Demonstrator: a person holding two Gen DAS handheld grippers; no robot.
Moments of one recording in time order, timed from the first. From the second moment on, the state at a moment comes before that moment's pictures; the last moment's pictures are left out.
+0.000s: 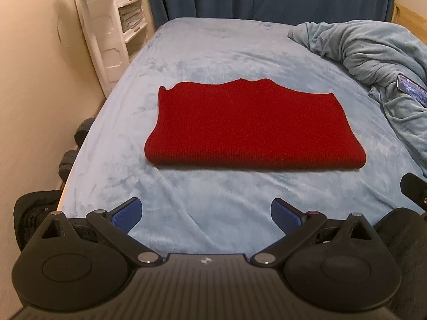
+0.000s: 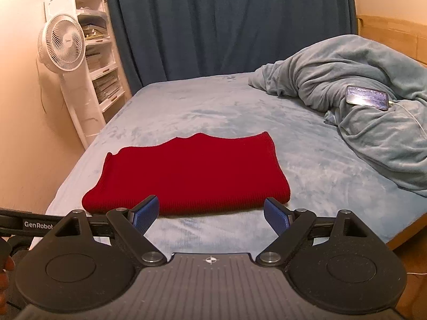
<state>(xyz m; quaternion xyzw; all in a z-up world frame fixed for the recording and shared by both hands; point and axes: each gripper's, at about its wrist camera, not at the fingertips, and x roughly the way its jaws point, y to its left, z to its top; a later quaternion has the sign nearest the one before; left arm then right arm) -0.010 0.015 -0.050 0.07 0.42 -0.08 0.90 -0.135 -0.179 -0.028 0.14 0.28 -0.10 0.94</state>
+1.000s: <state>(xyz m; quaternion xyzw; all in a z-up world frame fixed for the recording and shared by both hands) -0.024 0.013 -0.037 0.08 0.41 -0.08 0.90 -0.148 -0.182 -0.024 0.14 0.27 -0.11 0.95</state>
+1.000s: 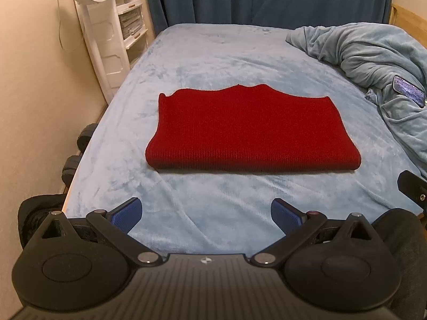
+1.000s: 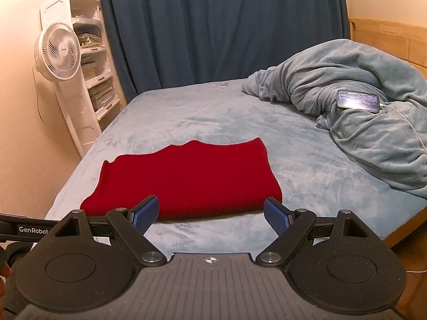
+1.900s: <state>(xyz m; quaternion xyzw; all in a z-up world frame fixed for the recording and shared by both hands) 0.002 0.010 -0.058 0.08 0.46 -0.07 0.88 -0.126 -0.183 -0.041 0.16 0.31 -0.10 0.93</state>
